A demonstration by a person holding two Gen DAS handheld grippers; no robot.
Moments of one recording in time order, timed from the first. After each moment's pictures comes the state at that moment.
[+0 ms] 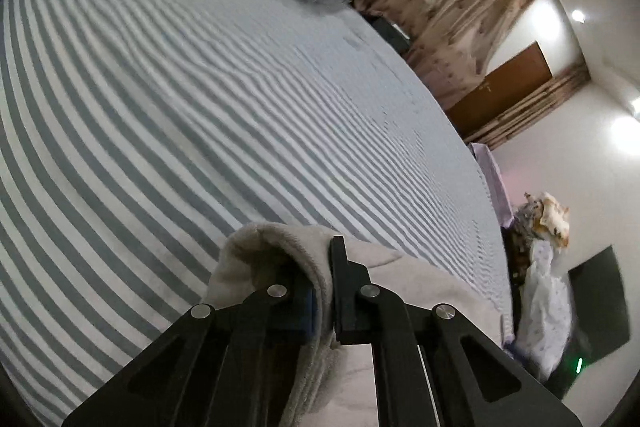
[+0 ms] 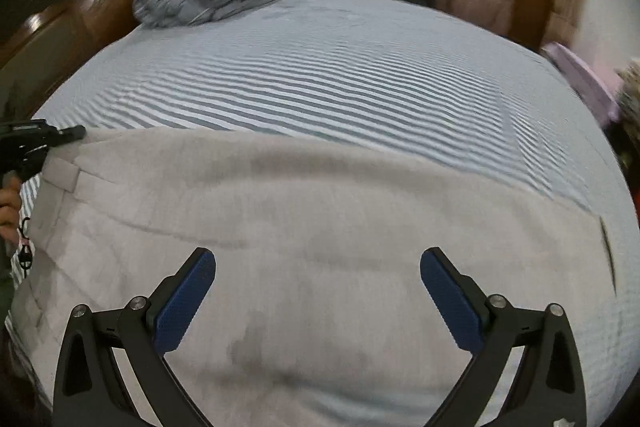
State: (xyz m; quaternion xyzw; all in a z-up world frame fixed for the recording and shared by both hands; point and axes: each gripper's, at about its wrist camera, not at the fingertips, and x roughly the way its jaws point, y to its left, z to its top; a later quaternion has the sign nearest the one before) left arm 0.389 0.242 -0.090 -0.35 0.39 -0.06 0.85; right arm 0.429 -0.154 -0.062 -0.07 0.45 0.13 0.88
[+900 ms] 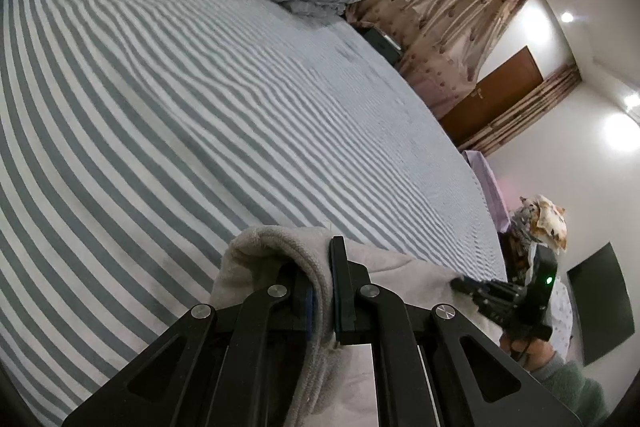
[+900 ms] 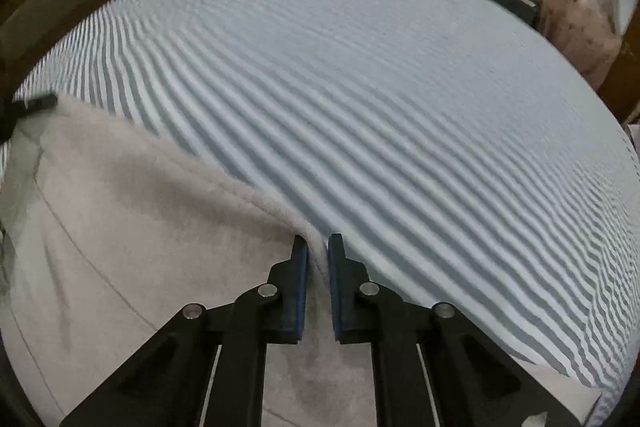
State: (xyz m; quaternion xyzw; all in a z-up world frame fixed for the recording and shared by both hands) left arm 0.384 0.250 -0.092 -0.35 0.36 -0.07 0.86; right arm 0.567 -0.108 -0.087 -0.16 0.47 0.26 0.83
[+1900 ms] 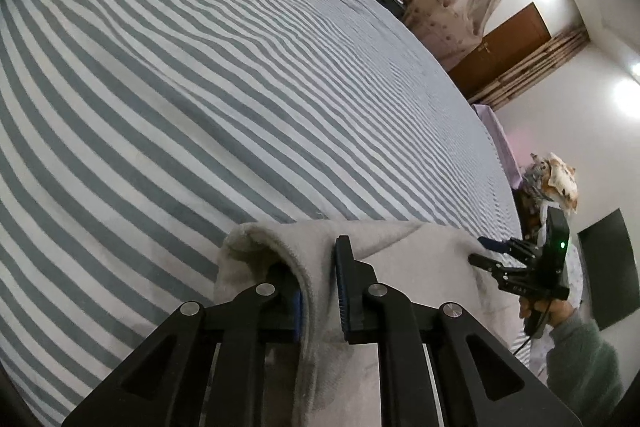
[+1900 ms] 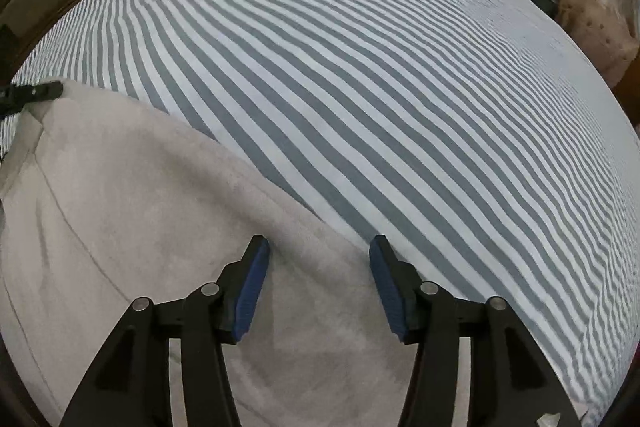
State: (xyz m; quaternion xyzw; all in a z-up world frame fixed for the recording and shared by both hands) left arm 0.420 0.254 -0.126 -0.31 0.44 -0.09 0.84; right arm 0.592 -0.113 -0.121 -0.20 0.52 0.27 0.78
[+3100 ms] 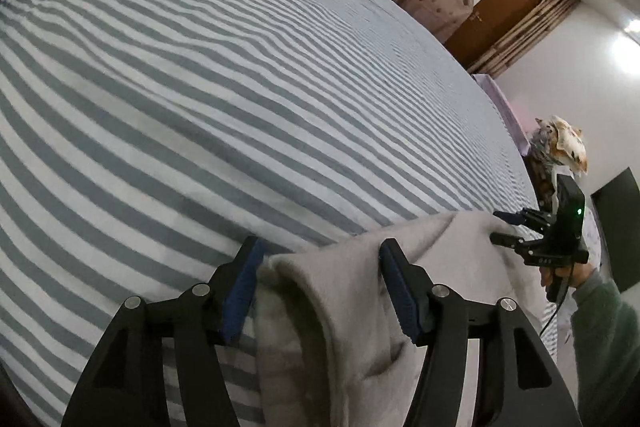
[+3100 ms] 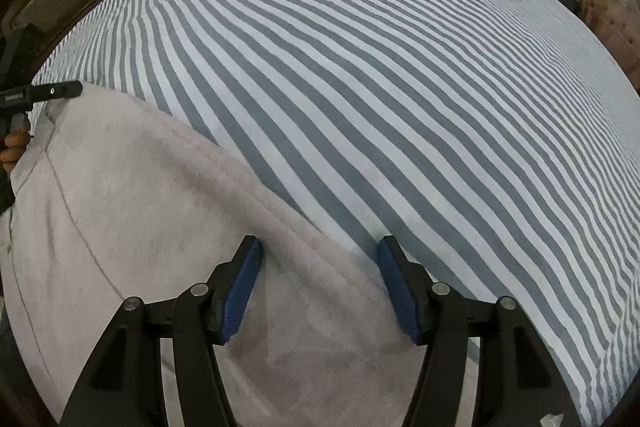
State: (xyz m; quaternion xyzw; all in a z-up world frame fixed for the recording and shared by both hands) left arm 0.447 0.262 -0.136 -0.25 0.47 -0.11 0.84; right arm 0.602 -0.127 -0.138 -0.17 0.53 0.31 0.77
